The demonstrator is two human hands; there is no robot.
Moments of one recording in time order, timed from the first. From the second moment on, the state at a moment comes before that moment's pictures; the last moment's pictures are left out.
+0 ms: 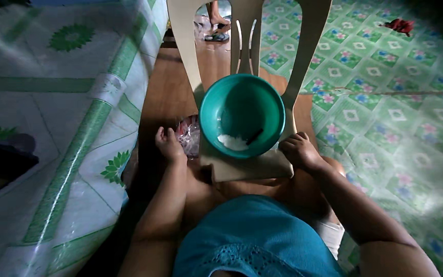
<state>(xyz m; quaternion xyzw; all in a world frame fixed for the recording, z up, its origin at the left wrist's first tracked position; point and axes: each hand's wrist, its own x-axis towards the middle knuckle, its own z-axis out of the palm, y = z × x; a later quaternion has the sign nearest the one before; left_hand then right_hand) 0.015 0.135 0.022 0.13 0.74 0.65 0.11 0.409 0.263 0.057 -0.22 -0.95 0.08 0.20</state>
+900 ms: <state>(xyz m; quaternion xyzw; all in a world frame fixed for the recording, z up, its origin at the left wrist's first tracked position) 0.120 0.179 0.119 0.70 0.50 0.51 -0.07 0.291 0.276 0.147 -0.21 -0.77 0.54 0.26</state>
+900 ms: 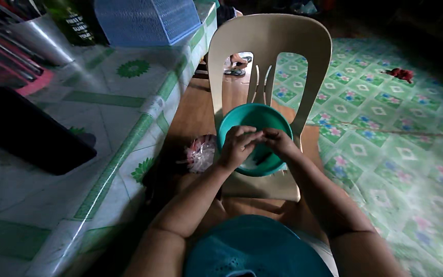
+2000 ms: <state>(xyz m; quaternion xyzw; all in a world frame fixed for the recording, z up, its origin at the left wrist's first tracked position) 0.159 0.153 0.123 0.42 0.63 0.52 0.40 0.324 0.230 0.095 -0.25 -0.77 0.58 0.12</state>
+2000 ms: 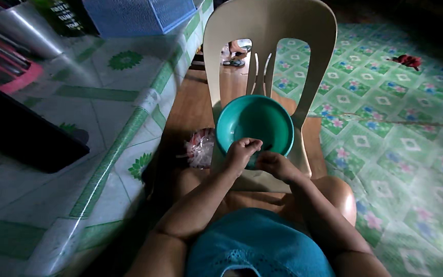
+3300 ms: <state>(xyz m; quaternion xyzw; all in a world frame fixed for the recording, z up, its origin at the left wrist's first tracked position) 0.166 0.150 0.098 0.33 0.60 0.57 0.45 0.315 0.198 0.086 -0.30 -0.65 0.67 0.22</state>
